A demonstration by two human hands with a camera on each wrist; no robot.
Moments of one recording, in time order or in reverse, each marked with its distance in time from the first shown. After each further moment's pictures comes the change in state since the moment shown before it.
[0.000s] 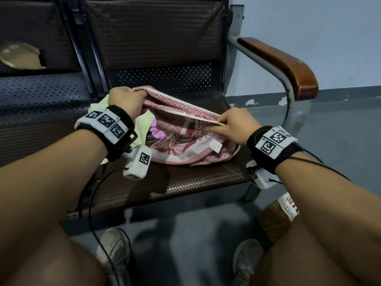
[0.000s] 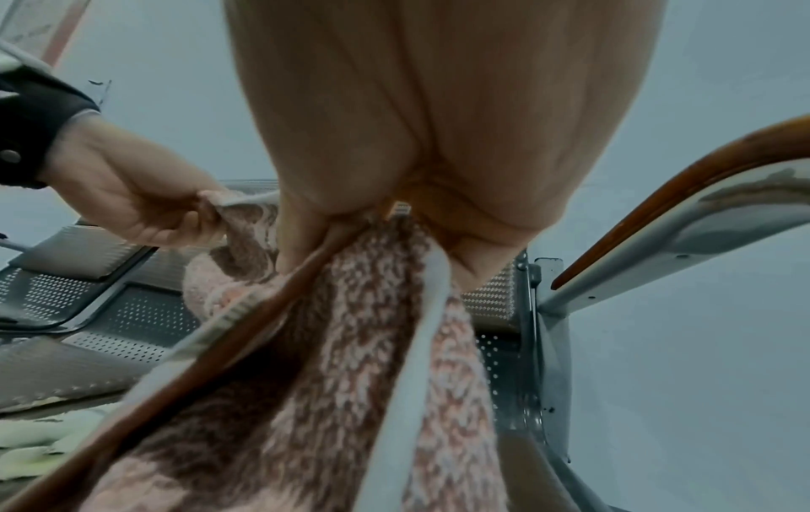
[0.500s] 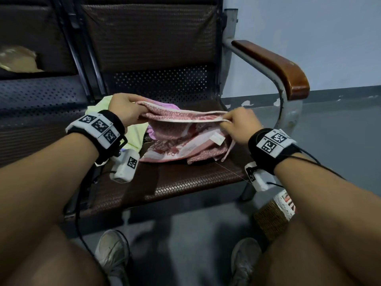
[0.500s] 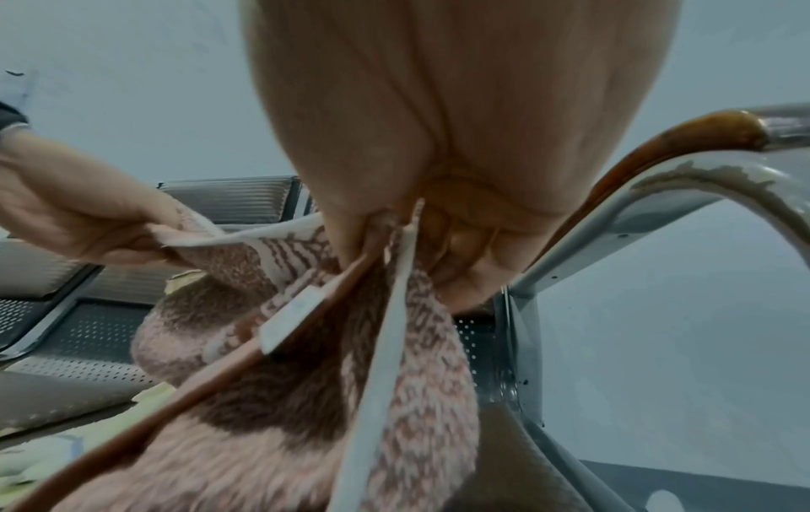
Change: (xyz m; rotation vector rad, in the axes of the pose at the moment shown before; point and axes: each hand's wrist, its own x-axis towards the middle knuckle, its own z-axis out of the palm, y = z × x) left_hand -0.009 -0.009 -0.011 0.143 -0.324 0.041; right_hand -0.010 0.011 -0.005 -0.009 0.115 0.132
